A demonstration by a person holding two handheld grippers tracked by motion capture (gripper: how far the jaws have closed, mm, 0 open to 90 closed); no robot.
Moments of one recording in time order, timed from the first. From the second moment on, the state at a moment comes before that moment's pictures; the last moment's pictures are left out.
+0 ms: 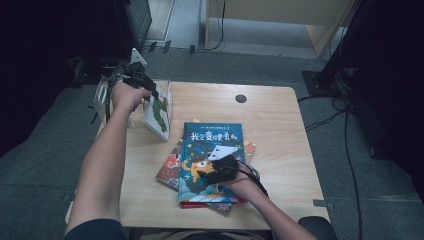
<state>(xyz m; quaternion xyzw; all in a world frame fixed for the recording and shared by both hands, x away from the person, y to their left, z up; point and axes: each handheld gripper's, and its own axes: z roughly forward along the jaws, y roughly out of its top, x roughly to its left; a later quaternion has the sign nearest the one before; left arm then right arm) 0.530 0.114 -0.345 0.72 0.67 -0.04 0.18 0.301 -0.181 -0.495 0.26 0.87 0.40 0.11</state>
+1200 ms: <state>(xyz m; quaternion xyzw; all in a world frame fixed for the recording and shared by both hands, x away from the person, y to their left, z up) 0.477 0.117 -0.329 0.75 0.62 -0.04 0.24 0.306 -0.181 -0.494 0.26 0.87 0.40 0.10</state>
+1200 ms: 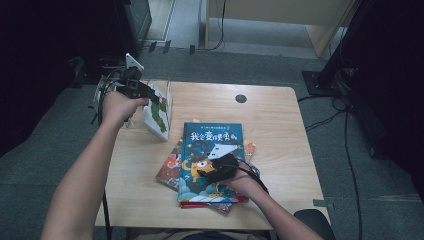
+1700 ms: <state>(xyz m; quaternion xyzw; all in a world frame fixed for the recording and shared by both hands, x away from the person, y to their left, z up) 0.446 0.112 -0.340 0.76 0.60 -0.04 0.26 0.308 -0.181 -0.494 0.26 0.87 0.40 0.10</state>
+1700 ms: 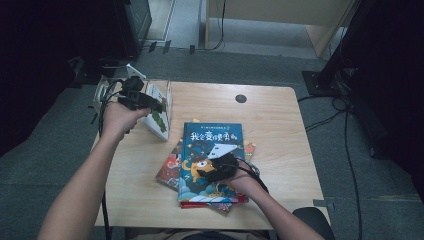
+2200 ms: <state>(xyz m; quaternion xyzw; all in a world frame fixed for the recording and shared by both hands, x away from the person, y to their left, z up) 0.422 0.108 -0.352 0.77 0.57 -0.04 0.28 0.308 -0.180 -0.494 0.26 0.87 0.40 0.10</state>
